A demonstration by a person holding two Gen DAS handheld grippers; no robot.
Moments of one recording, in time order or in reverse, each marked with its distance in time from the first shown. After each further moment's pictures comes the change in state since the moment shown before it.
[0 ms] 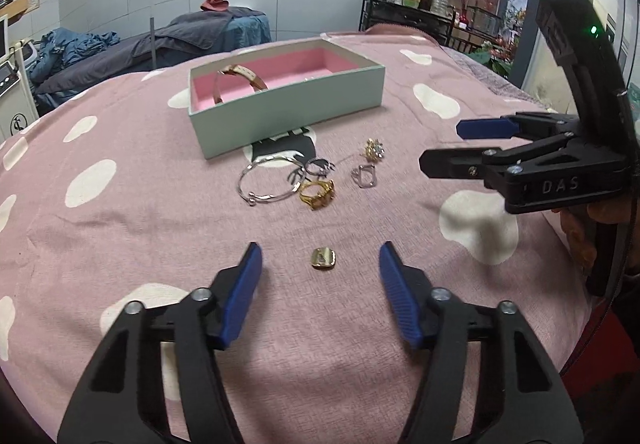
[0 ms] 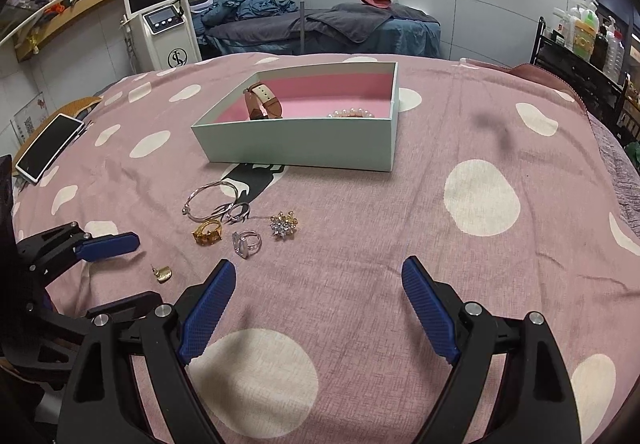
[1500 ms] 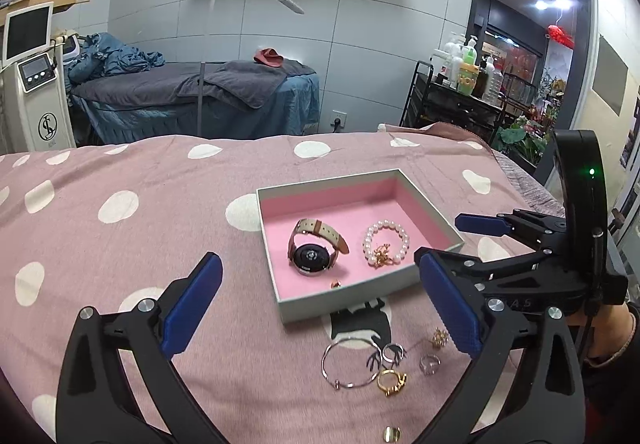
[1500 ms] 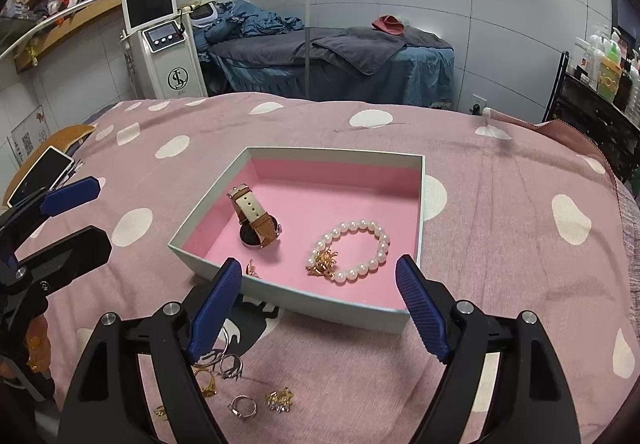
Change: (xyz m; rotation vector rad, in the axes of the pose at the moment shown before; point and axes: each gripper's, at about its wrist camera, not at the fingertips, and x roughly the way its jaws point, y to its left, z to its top) left arm -0.021 0.074 0.115 -0.161 -0.205 0.086; right arm 0.040 -0.002 0.107 -0.019 -0.053 0.017
